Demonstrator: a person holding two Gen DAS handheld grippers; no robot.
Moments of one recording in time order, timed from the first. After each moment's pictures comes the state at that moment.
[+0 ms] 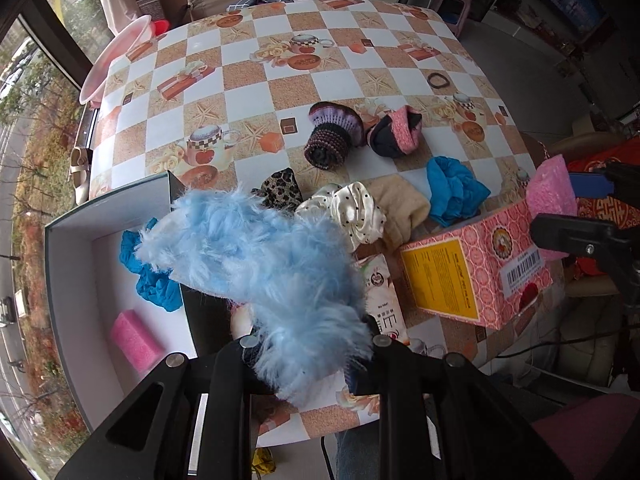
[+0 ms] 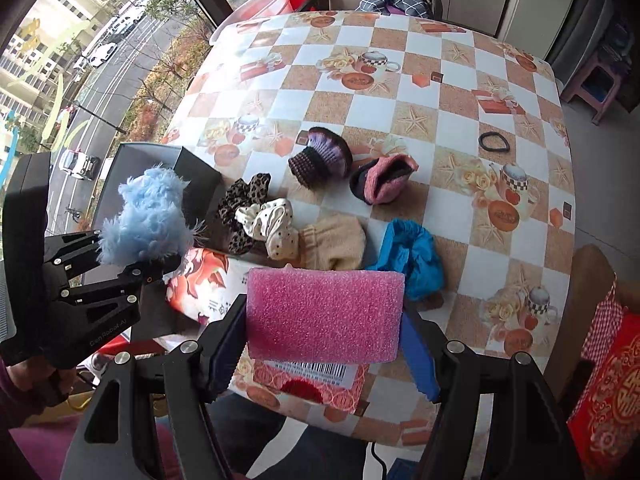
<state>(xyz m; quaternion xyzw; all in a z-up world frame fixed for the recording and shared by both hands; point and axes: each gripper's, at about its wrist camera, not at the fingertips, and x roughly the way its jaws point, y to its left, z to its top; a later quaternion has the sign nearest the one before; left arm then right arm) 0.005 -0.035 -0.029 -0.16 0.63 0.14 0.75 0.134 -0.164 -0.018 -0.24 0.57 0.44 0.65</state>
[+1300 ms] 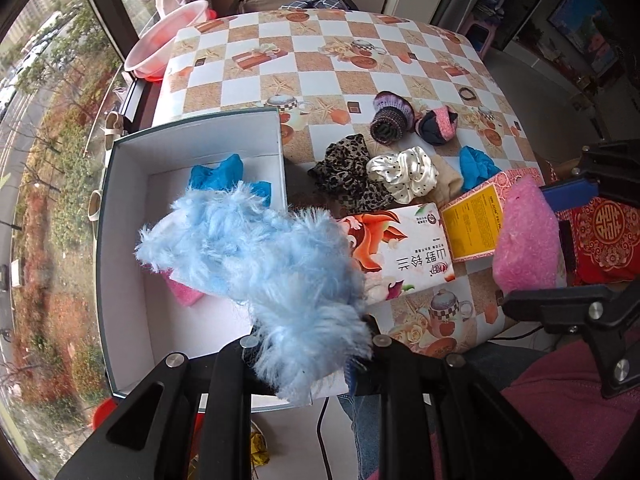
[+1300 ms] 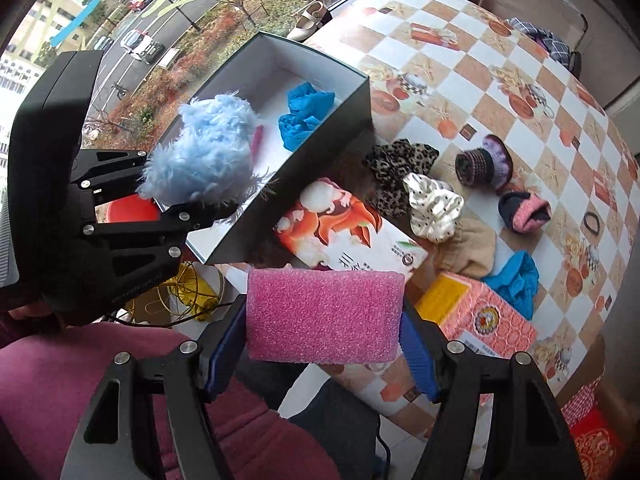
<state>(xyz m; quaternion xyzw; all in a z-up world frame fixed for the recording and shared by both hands) -0.107 -0.003 -0.004 -0.20 0.59 0.19 0.76 -0.006 -0.093 -0.004 -0.38 0.53 0.55 0.52</state>
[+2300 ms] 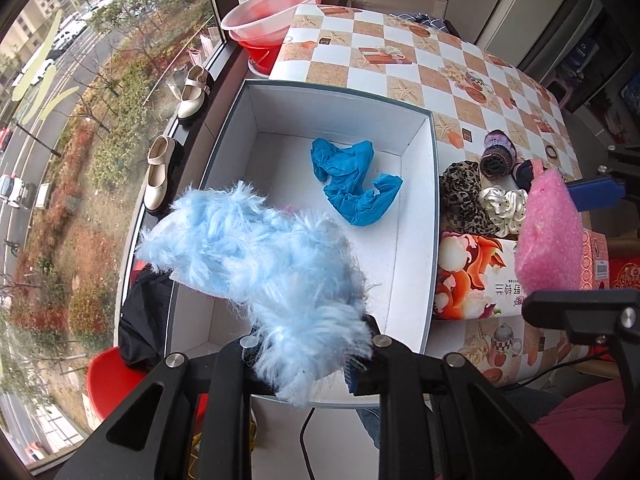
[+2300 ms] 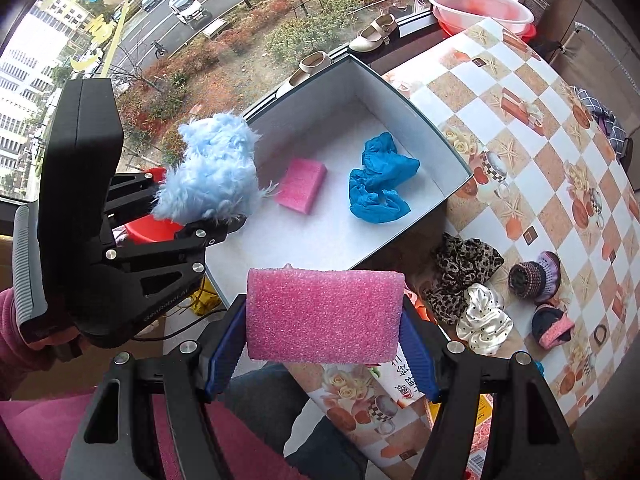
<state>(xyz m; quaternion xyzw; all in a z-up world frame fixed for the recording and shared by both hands) -0.177 0.061 -0.020 -0.26 0.57 0.32 0.72 -0.069 0.004 -0.004 -0.43 0.48 0.60 0.47</state>
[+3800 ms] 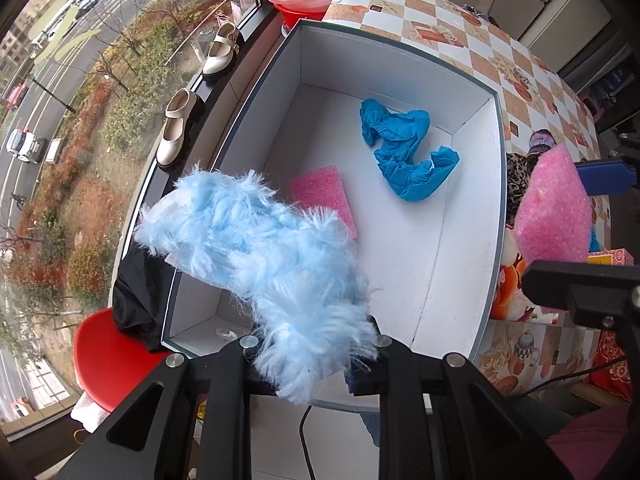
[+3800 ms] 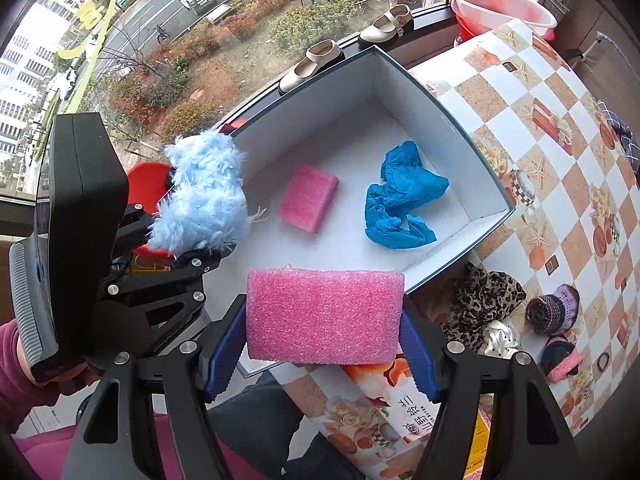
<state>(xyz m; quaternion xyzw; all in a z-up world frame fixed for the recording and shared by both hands) -0.202 0.079 -0.062 -0.31 0.58 0.35 0.67 -0.093 0.047 -0.037 -0.46 0.48 0.60 0.45</state>
